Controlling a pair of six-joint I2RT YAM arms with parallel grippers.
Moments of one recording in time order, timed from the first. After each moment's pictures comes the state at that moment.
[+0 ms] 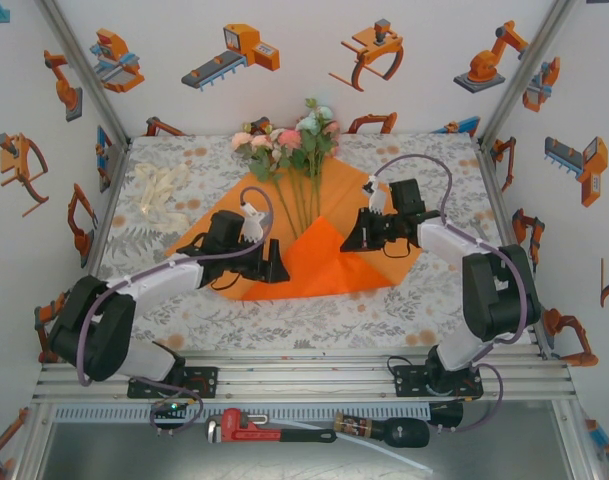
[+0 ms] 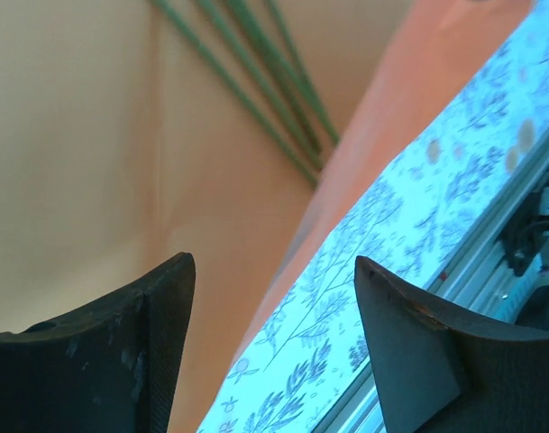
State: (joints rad) left arm -0.58 1.42 0.68 -0.07 0.44 -0.33; right arm 0.27 1.62 0.95 -0.25 -0.79 0.29
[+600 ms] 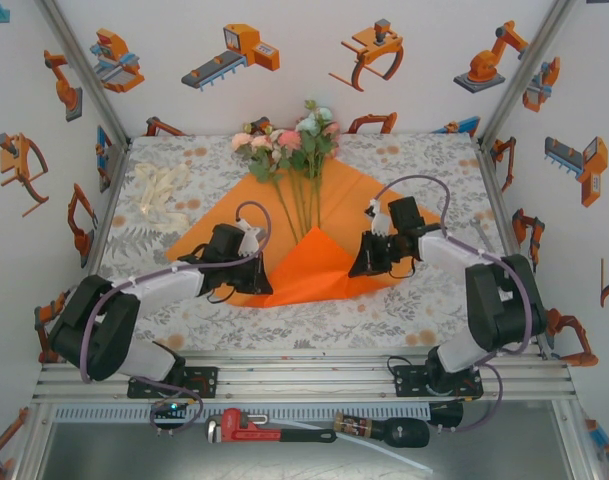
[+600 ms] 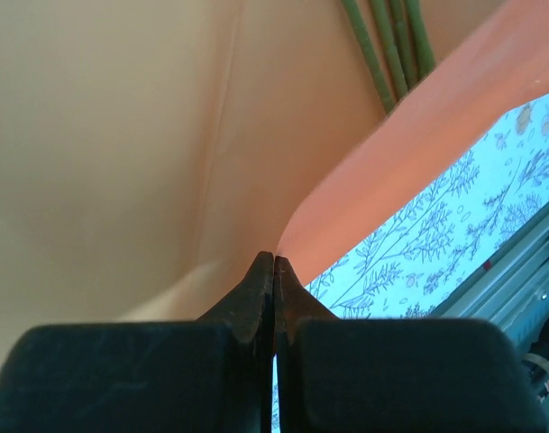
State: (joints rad) left arm -0.59 1.40 0.59 -0.09 0.37 -0.39; right arm 0.30 1.52 0.82 -0.39 -0.69 0.28
